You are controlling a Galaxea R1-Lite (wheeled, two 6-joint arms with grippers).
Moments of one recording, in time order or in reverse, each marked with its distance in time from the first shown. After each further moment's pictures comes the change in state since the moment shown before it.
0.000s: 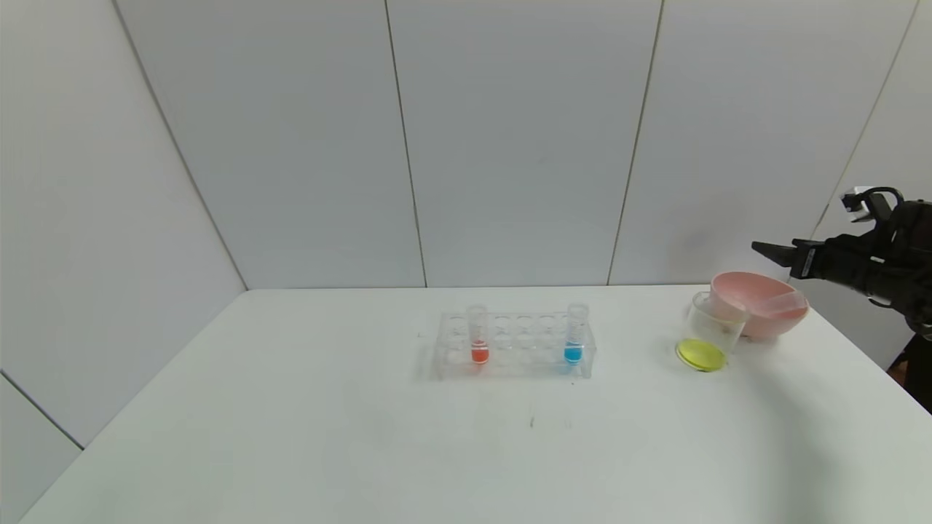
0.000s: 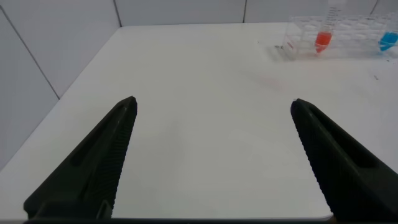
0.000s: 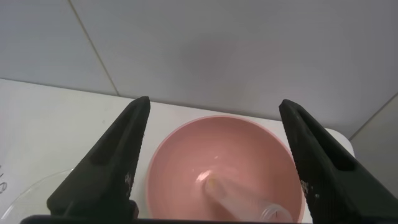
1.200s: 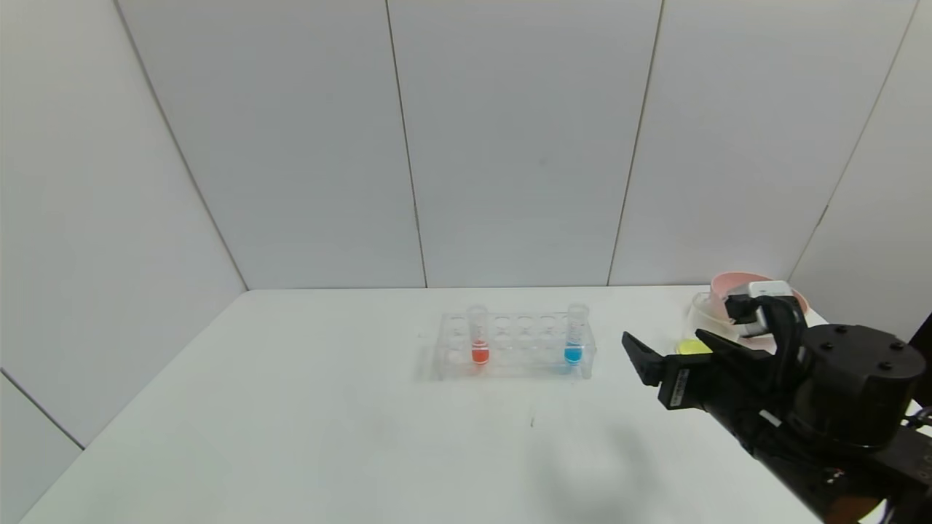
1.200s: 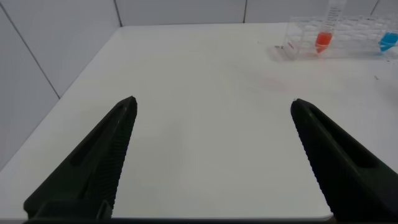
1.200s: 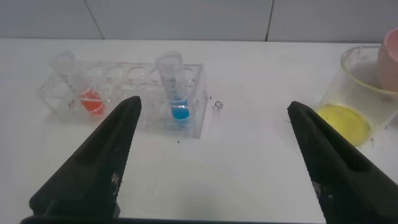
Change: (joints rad) left arm 0.000 0.000 0.000 0.000 0.000 0.000; right arm 0.905 -0.421 0.882 -0.476 -0.950 0.204
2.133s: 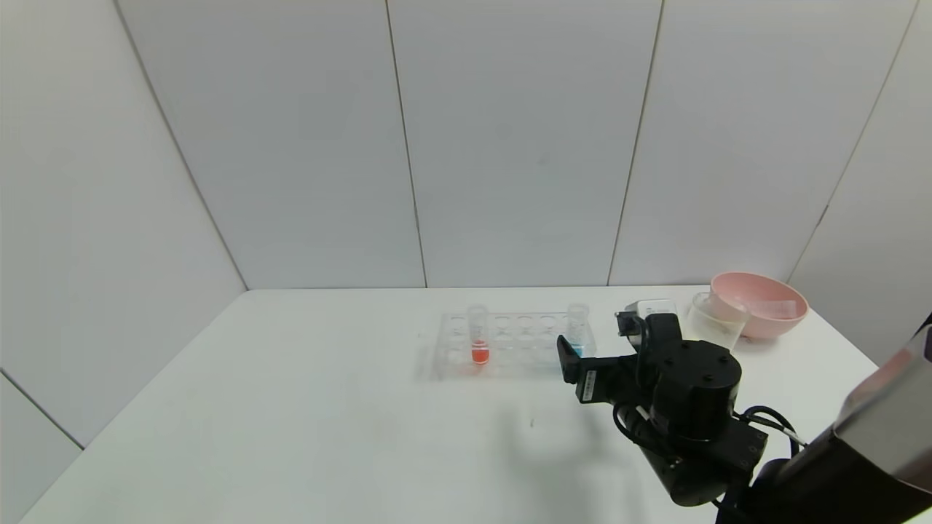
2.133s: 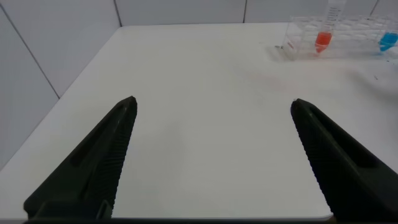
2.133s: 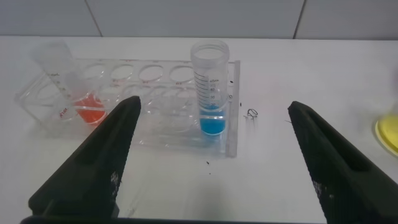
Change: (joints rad) left arm 0.000 0.000 0.000 0.000 0.000 0.000; right arm 0.093 0.321 -0.196 -0.127 -0.120 -0.016
